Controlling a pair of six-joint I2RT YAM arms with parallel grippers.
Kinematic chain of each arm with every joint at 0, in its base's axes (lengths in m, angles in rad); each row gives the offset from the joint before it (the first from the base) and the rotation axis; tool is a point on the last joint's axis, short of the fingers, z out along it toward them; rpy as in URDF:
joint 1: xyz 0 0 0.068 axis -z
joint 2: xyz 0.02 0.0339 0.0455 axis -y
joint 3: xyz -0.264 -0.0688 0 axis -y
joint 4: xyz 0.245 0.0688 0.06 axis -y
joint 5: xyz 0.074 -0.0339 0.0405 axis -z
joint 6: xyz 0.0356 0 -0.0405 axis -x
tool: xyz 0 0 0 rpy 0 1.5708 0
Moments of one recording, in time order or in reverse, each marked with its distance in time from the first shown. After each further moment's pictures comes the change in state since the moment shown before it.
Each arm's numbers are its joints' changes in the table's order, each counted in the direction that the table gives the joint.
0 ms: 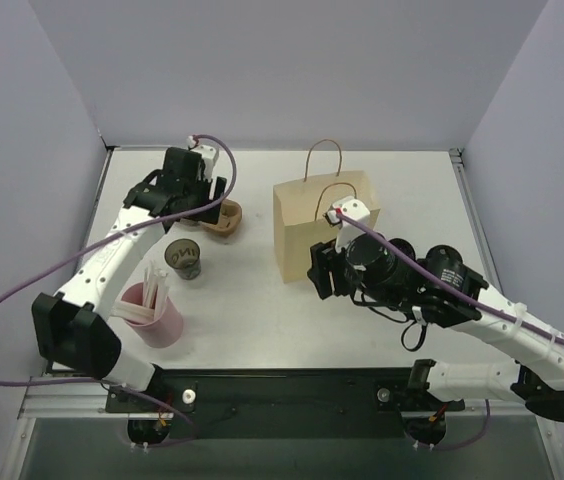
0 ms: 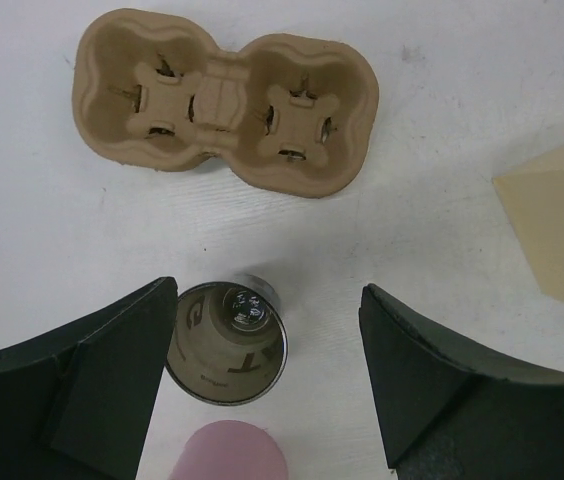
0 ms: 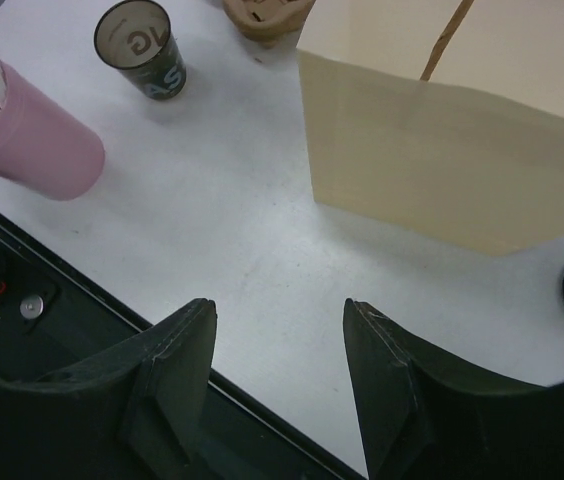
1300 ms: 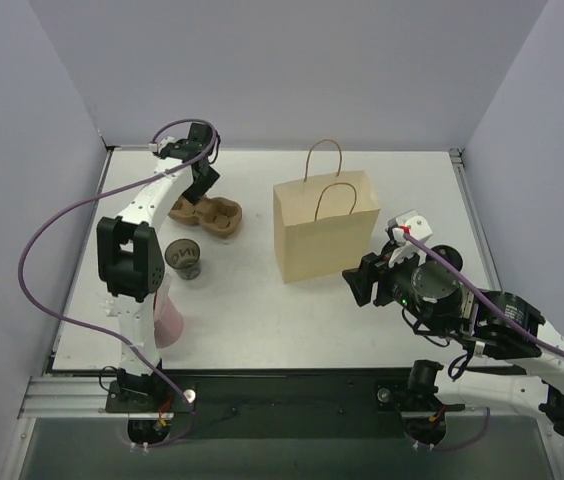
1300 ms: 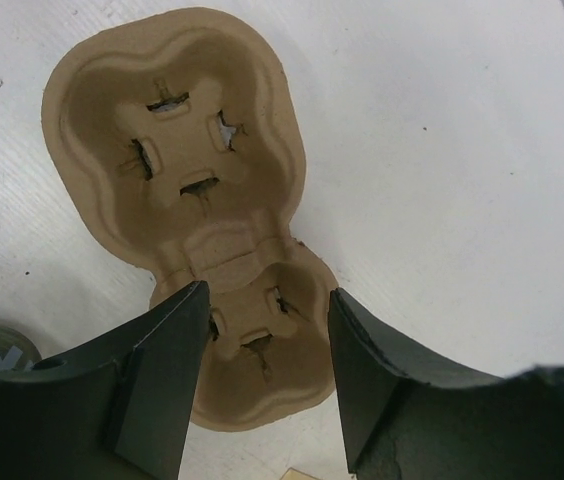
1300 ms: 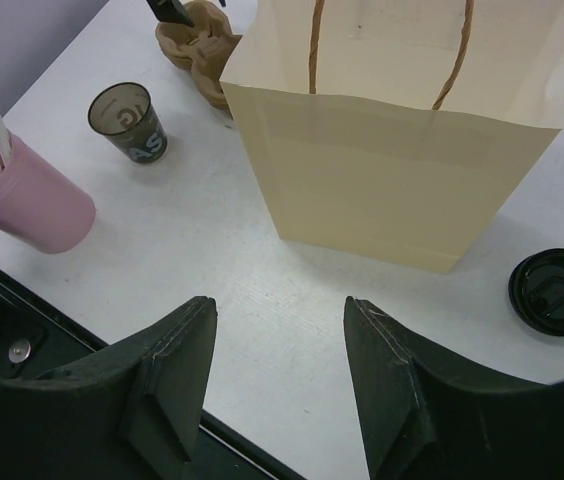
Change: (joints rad) left arm -0.100 -0.635 0.531 -0.198 -0.248 1.048; right arm -0.037 0.314 -0.202 0.081 0.124 0.023
